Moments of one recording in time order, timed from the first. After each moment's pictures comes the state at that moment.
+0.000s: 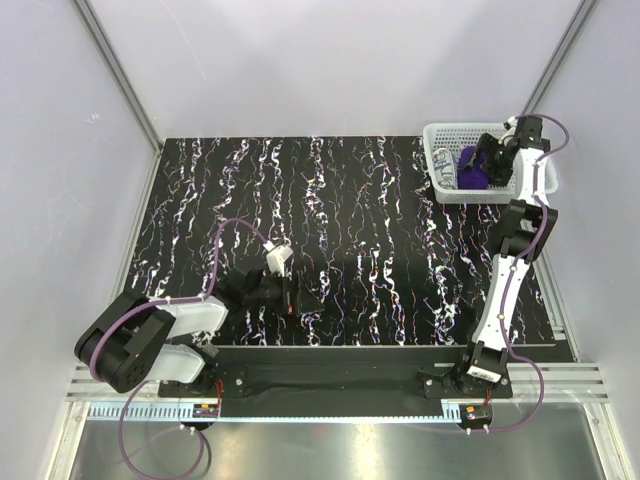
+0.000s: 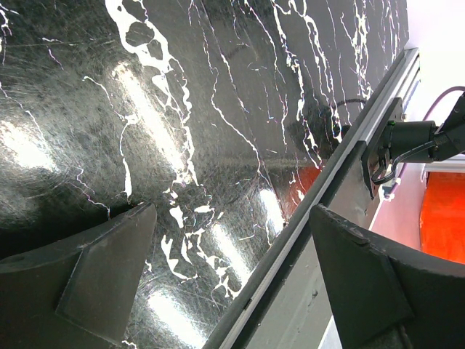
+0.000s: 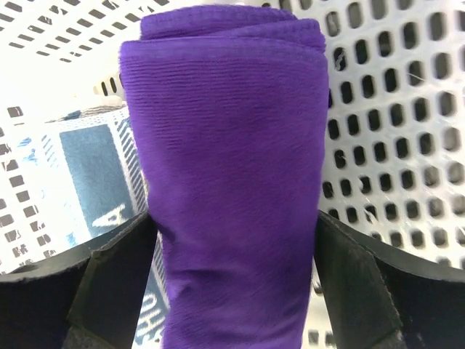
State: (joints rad) left arm -0.59 1.33 0.28 0.46 0.56 -0.66; right arm -0.32 2.71 2.64 -0.91 -0.39 0.19
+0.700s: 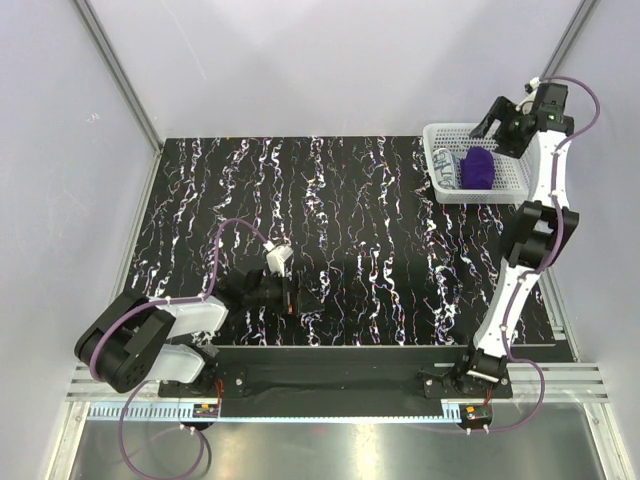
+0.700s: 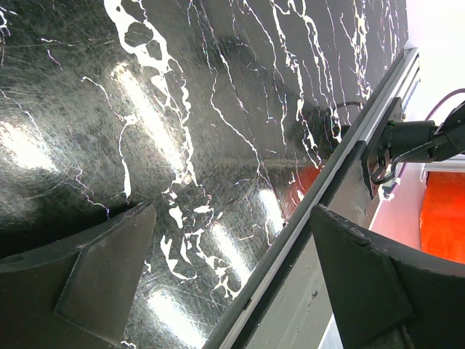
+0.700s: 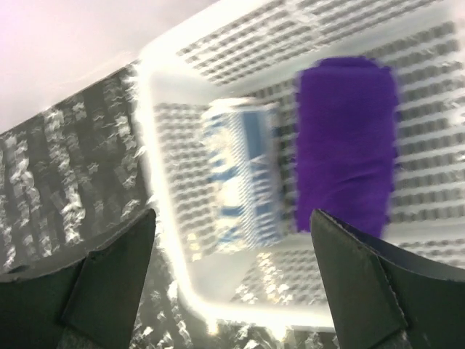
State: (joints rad) left arm -0.59 1.33 0.28 0.46 0.56 -0.66; right arm -0.30 2.36 2.45 -0.85 -0.38 0.27
